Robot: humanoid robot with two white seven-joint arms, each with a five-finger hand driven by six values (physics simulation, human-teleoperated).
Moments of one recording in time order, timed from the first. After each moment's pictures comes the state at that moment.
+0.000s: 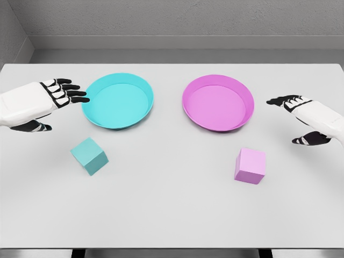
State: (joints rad) left arm -0.35 1.11 -0.43 -1.68 -0.43 -0.61 -0.14; right arm -0.27 -1.12 0.59 -1.64 0.19 -0.29 0.01
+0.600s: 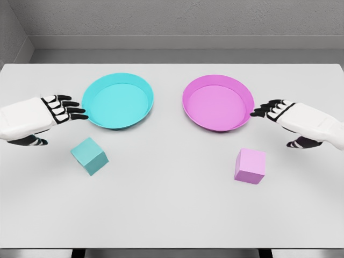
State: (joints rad) left arm -0.30 1.18 -0.46 -1.73 -0.43 -0.61 -0.14; right arm -0.31 -1.13 0.56 -1.75 0.35 -0.39 0.18
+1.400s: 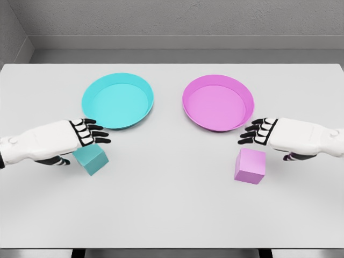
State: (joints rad) left arm -0.27 1.07 -0.51 -1.76 -0.49 -0.61 -0.21; right arm -0.38 -1.11 0.57 -1.75 0.38 -0.61 0.38
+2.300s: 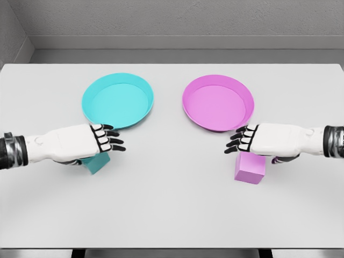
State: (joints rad) left arm -0.42 1.00 -0.66 -1.74 -0.61 -0.61 -0.27; right arm -0.50 -1.02 0.67 -1.75 0.38 -0.61 0.57
